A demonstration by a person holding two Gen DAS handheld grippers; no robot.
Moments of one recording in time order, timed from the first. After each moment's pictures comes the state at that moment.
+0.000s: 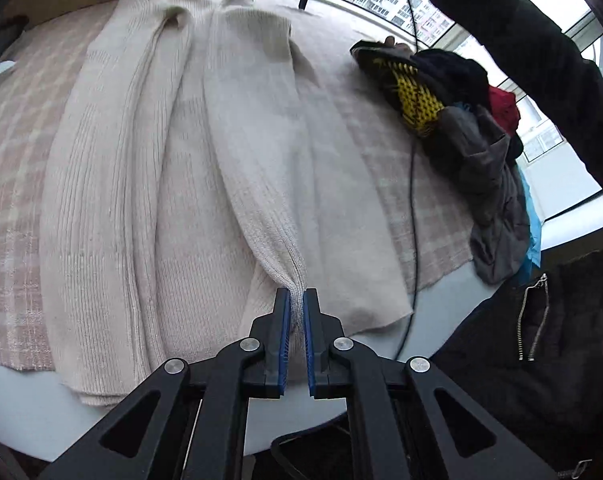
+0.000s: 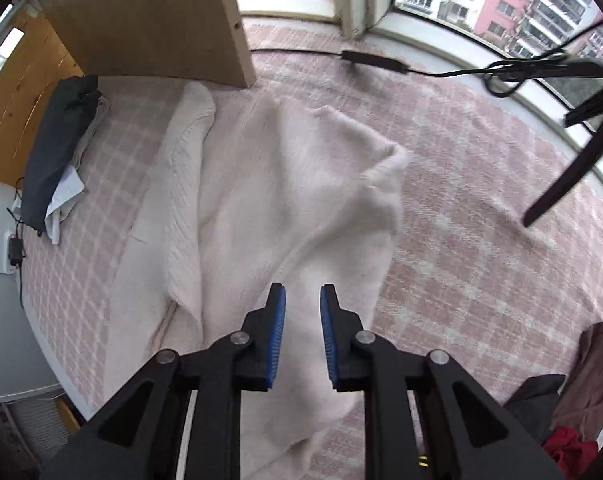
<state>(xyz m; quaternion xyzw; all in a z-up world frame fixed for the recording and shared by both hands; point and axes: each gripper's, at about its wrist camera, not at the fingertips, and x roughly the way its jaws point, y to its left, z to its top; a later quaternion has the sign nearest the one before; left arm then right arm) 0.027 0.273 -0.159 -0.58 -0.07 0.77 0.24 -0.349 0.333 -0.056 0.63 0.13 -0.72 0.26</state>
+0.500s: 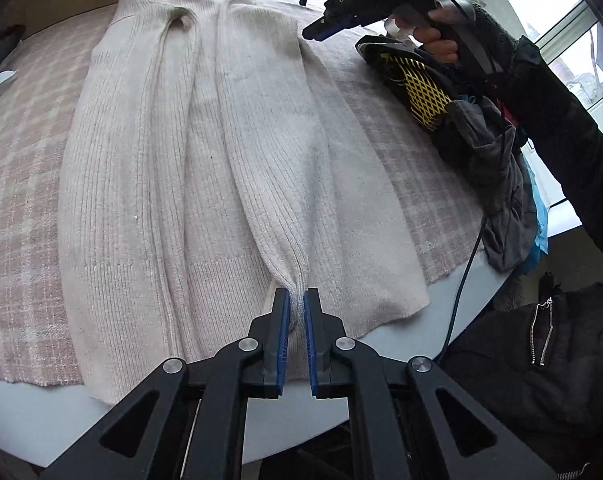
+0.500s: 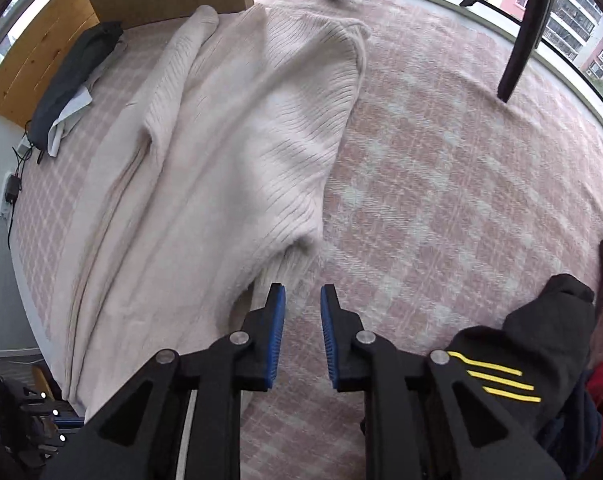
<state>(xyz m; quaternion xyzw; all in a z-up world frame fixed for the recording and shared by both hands) 0.031 0.259 -0.157 -0.59 -0.04 0.77 0.25 -0.270 0.412 -0.108 0.62 0.14 -0.71 0.30</state>
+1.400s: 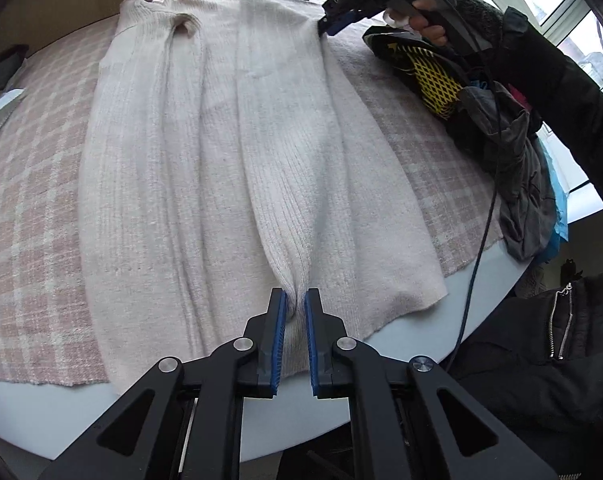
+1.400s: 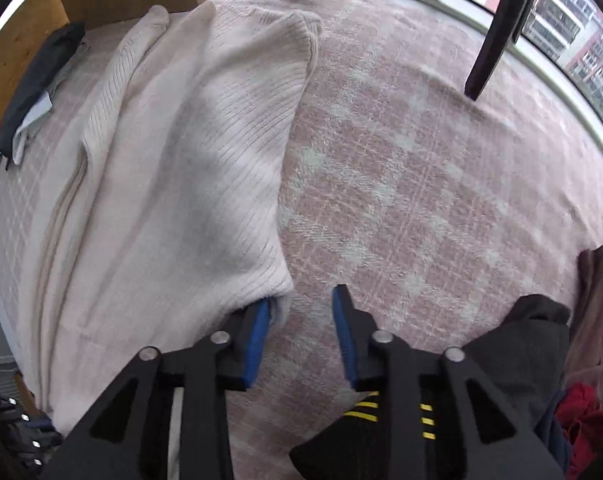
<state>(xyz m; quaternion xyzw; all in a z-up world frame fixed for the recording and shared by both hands) 0.035 0.263 -0.144 -0.59 0.01 0.78 0.21 -0.309 0.431 -0.104 0.61 0.18 -0.73 0.25</state>
